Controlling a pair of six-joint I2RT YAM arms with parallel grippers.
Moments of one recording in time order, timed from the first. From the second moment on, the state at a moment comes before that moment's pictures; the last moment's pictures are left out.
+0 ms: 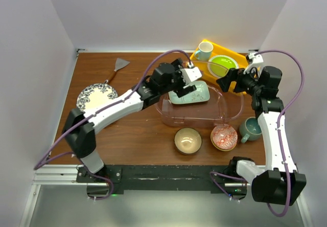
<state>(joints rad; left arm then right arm) -0.84 1.72 1.43 -0.05 -0.02 0.51 -0.13 1.06 1.02 -0.32 -0.52 0.11</state>
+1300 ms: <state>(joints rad) 0.08 0.93 0.74 -0.09 0.19 -0.27 -0.13 1.07 1.00 -0.37 -1.07 -0.16</state>
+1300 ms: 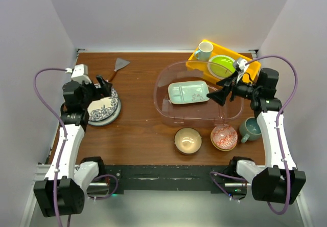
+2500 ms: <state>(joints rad) 0.46 1.19 0.67 -0.07 0.12 -0.35 0.02 1.10 1.00 -0.43 -1.06 -0.19</state>
